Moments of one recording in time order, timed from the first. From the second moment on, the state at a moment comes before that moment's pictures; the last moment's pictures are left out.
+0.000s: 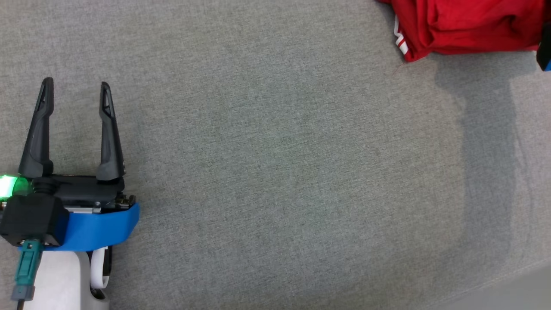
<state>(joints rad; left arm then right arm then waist) -0.25 0.18 -0.01 -0.14 0.01 -0.05 -0.24 -1.16 -0.62 0.57 0.78 0.45 0.13 -0.06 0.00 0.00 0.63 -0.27</state>
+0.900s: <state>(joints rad) -0.18 0.14 0.01 -0.02 -0.05 0.00 -0.26 -1.06 -0.42 0.37 0.83 0.36 0.13 -0.26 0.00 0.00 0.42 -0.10</state>
